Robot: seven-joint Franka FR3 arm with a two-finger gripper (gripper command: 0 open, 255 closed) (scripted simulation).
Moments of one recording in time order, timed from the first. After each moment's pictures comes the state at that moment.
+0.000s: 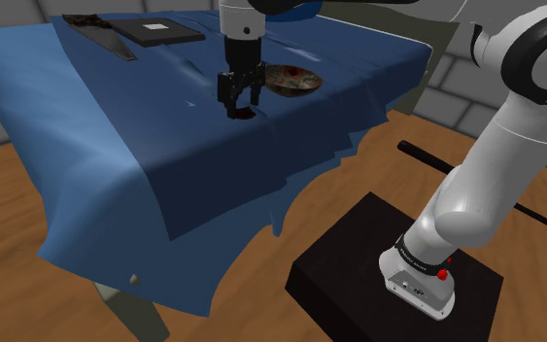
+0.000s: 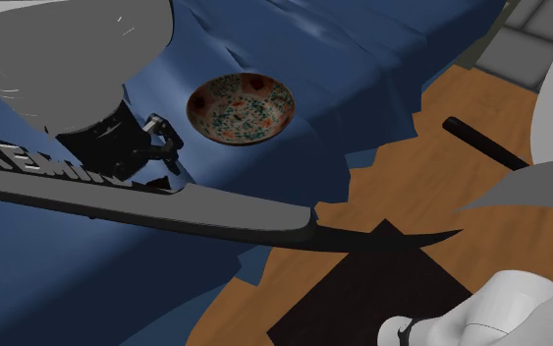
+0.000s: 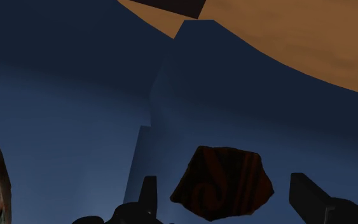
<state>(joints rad) 0.14 0.05 0.36 -1.63 0.00 1.62 0.23</state>
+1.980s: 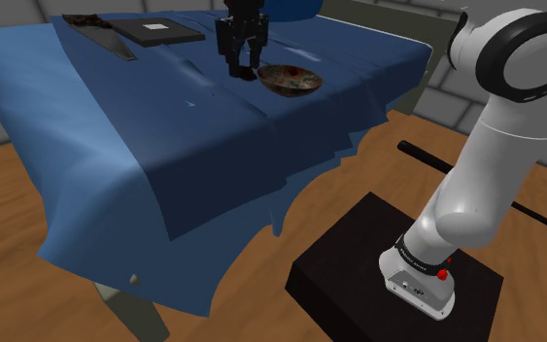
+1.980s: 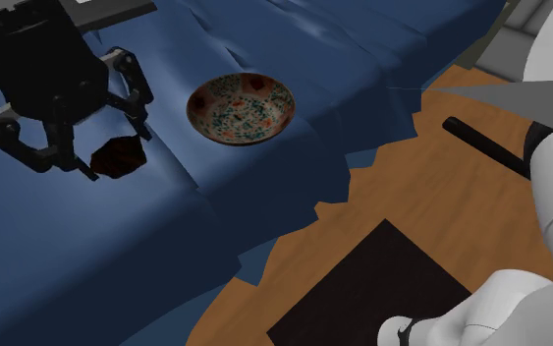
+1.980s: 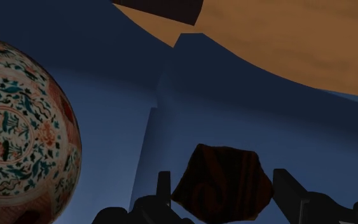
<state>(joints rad) 0.17 0.15 0.38 -1.23 -0.03 1.32 0.26</state>
